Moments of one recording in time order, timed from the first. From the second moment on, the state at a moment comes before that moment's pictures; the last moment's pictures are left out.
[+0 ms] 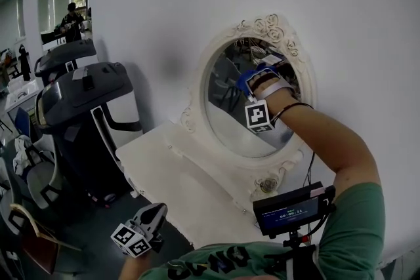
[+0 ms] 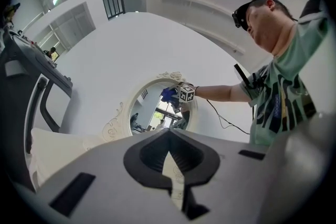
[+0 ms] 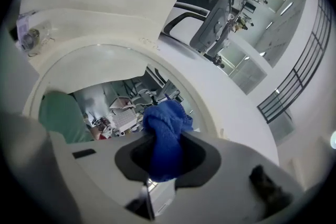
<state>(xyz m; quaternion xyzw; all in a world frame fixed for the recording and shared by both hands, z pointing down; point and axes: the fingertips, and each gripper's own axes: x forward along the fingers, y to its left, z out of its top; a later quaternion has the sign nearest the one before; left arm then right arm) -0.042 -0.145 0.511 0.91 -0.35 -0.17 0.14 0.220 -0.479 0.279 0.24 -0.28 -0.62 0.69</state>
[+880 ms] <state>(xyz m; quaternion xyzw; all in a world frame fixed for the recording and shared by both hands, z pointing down) -0.109 -0.174 0.554 0.88 -0.41 -0.17 0.17 0.141 -0.630 0.268 0.28 -0.24 -0.63 0.69</state>
